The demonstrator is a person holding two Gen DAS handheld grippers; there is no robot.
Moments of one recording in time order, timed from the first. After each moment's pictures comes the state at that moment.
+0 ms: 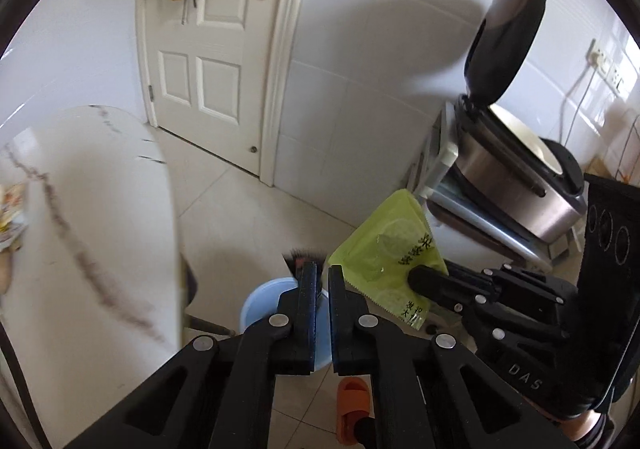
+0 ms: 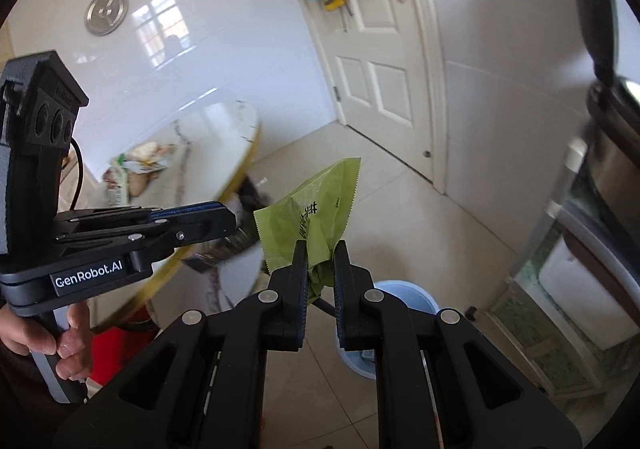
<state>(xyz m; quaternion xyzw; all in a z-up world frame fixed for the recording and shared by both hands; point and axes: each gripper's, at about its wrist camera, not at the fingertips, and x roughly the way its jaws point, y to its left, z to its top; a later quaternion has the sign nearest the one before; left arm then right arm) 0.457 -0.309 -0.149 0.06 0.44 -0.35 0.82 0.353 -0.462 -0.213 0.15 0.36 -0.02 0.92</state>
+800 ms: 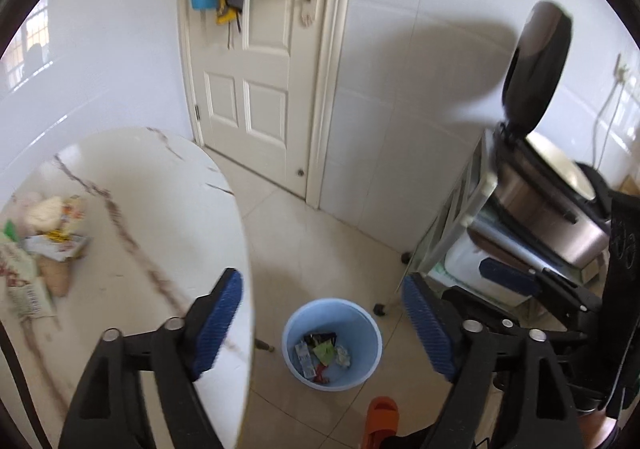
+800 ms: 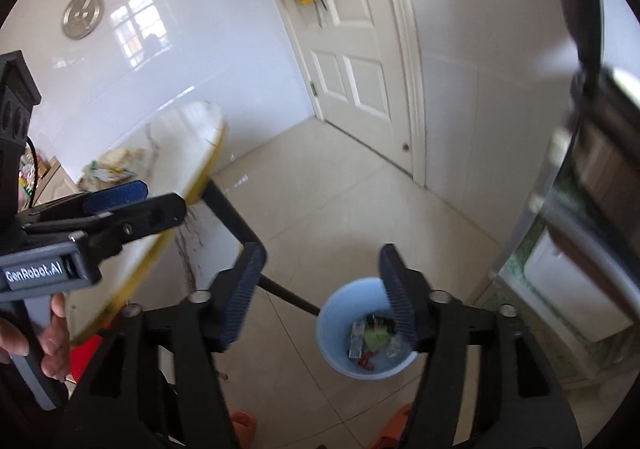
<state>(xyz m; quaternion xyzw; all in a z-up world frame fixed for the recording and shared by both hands) 0.448 -0.302 -0.127 0.06 0.39 -0.28 0.87 0.355 -0.469 -0.202 0.15 0.36 -0.05 0.92</state>
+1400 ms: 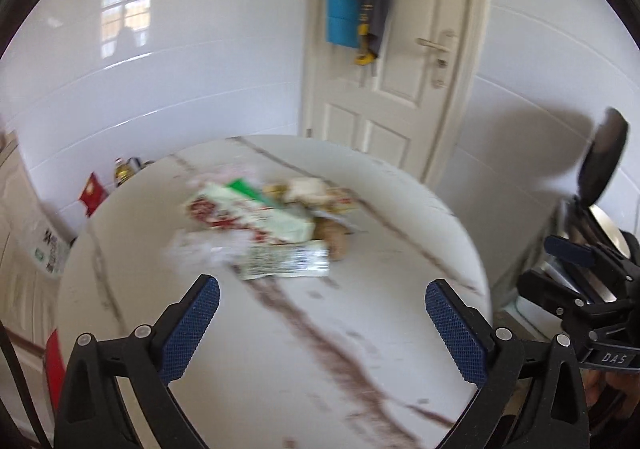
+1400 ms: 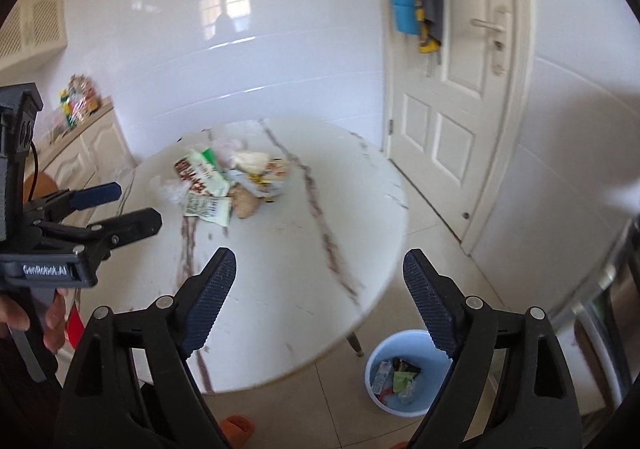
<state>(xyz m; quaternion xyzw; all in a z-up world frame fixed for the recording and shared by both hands) 0.390 -0.040 -0.089 -0.01 0.35 -0.13 0.93 0.416 -0.272 -0.126 0.01 0.34 0.05 0.94</state>
